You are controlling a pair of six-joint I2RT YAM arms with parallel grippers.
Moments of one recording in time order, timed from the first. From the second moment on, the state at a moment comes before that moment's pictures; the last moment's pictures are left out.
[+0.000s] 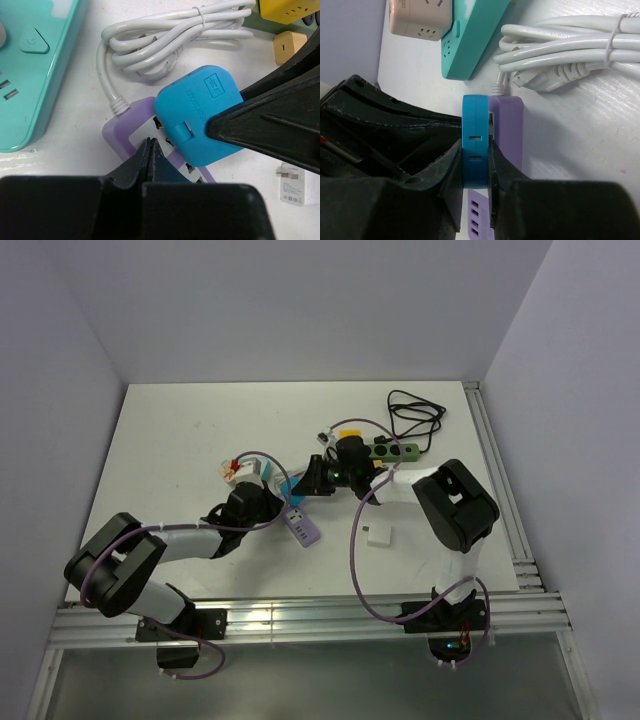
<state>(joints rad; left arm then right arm) -0.67 1.46 0.45 0.49 -0.19 -0.72 0.58 1.85 0.93 0.38 -0.56 0.68</state>
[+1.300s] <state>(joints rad) -0.68 1.47 0.46 0.48 -0.21 -0.72 0.52 1.72 0.75 0.40 -0.67 0.74</state>
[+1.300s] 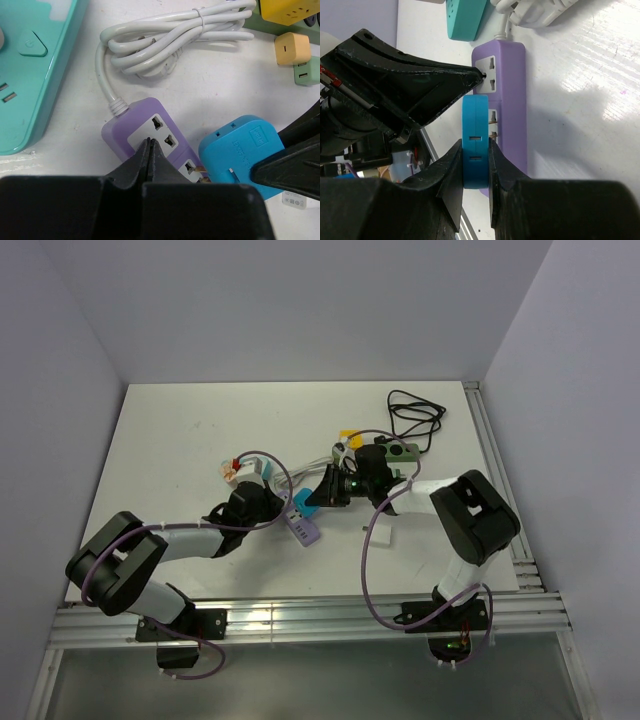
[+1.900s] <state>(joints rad) -0.68 1.47 0.47 0.46 -0.21 -0.72 0.53 1.74 0.74 0.44 -0.67 0.74</state>
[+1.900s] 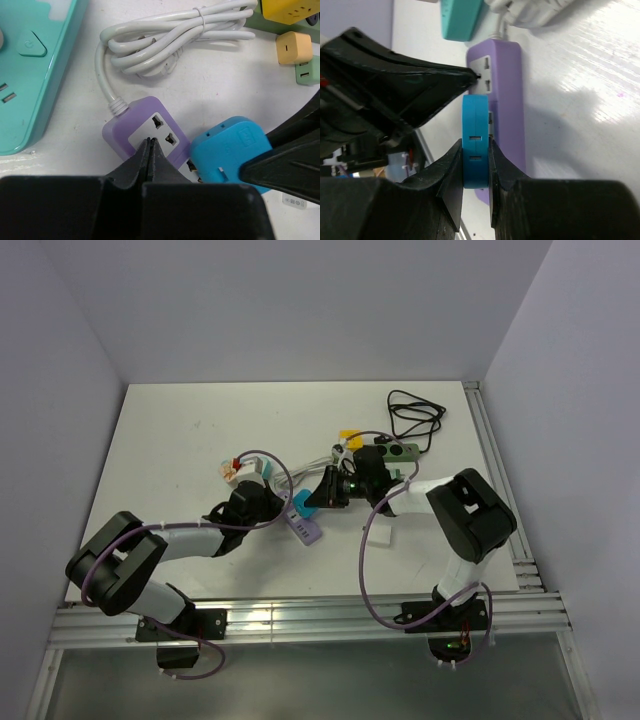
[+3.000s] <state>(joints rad) -0.67 1.46 0.51 0.41 -0.27 -0.69 0.70 1.73 0.91 0.15 -0.27 0.59</state>
